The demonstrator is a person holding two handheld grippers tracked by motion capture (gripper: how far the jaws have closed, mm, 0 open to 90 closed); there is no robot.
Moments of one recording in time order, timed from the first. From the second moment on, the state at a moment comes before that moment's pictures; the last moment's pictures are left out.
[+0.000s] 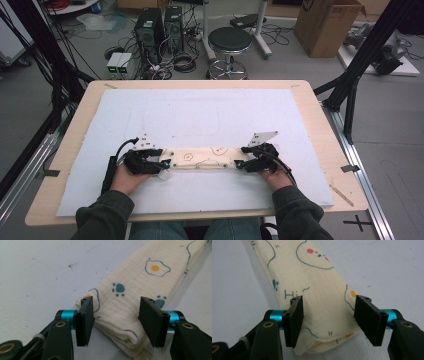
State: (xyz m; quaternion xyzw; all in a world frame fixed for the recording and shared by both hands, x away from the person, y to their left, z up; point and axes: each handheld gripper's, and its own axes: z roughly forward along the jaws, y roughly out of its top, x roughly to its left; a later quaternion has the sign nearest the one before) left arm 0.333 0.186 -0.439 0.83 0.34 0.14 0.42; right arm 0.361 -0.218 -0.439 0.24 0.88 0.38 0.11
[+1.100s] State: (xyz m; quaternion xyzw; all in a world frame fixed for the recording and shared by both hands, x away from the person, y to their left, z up) left arm 0.365 0.192 -0.436 0.82 0.40 0.10 0.40; right arm 0.397 -0.235 -0.434 0.35 0.86 0.38 0.04
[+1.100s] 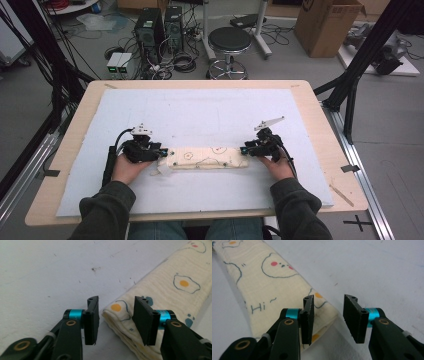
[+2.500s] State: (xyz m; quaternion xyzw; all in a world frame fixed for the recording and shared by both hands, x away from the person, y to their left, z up) left arm 0.360 0.199 -0.429 0.79 0.41 0.13 0.44; right arm 0.397 -0.231 -0.424 0.33 0.86 0.39 0.05
